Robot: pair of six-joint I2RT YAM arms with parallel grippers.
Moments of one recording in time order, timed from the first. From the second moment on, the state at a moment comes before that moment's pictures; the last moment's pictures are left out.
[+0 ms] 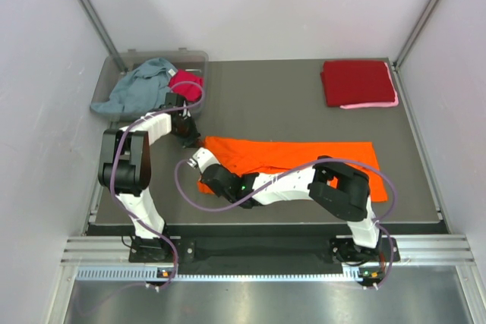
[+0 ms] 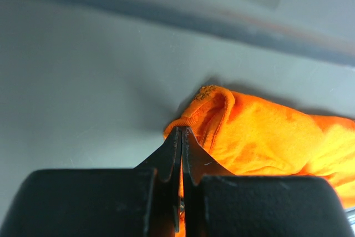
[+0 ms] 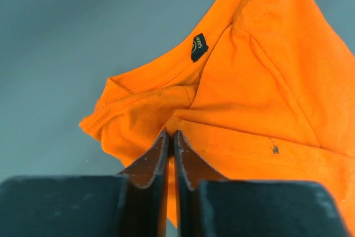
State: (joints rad) left arm -0.09 1.84 1.15 -0.47 0.24 -0.52; right arm 1.27 1.99 1.24 0.08 0.45 0.15
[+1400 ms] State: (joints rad) left arm -0.09 1.87 1.21 -0.48 0.16 -0.52; right arm 1.27 1.91 1.12 0.12 0.42 0.26
